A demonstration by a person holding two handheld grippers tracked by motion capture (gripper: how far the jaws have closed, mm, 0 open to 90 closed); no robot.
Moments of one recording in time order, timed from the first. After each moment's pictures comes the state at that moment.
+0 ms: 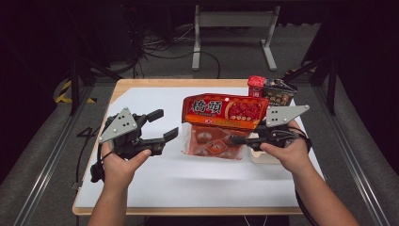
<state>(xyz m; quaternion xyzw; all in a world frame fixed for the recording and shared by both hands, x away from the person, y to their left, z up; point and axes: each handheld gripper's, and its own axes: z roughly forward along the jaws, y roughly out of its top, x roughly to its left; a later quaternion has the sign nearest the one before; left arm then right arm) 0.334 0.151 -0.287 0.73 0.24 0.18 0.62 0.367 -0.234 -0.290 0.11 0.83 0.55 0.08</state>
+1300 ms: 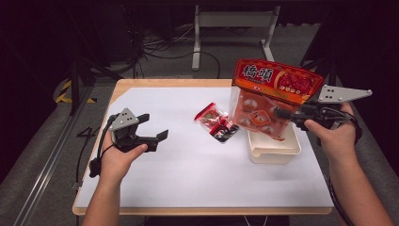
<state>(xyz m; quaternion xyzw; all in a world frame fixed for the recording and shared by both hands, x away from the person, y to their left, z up) 0.374 0.174 -0.333 0.76 0.33 0.18 0.52 0.379 -0.336 -0.253 0.23 0.79 0.54 0.18</state>
